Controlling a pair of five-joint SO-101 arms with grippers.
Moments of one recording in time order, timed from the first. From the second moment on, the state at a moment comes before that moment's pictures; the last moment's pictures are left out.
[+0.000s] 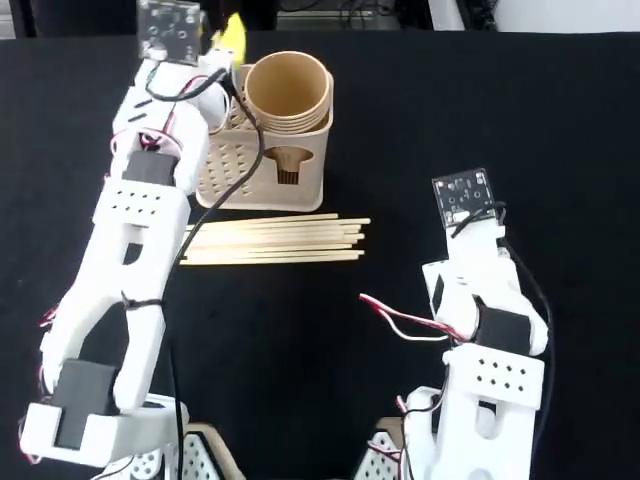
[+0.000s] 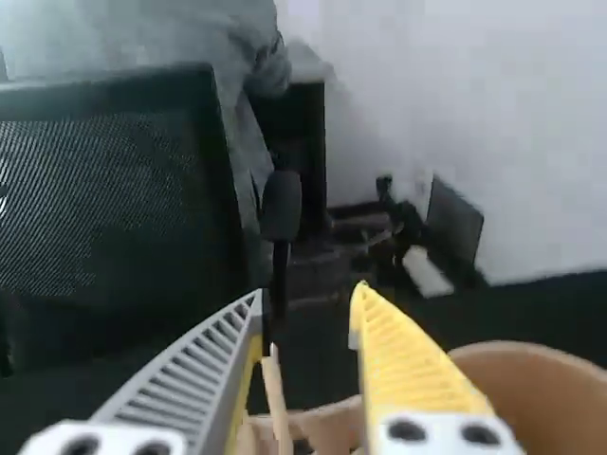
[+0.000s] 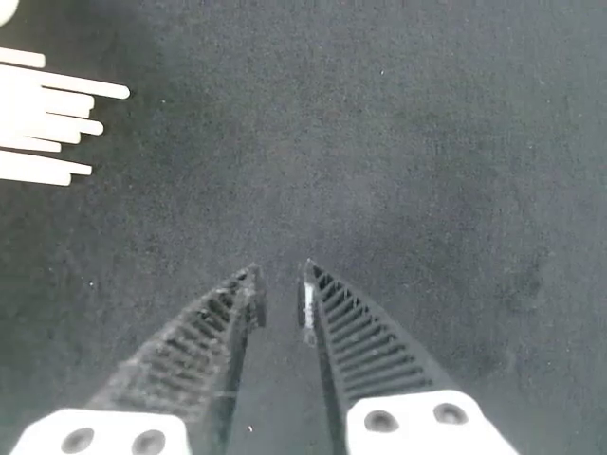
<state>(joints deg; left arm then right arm) 3.2 -10.8 13.0 13.0 -7.1 13.4 -61.4 64.5 57.7 24.9</state>
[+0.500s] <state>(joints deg) 13.5 -11.3 -9.9 85.7 -48.0 13.4 -61.4 64.5 57.7 24.9</state>
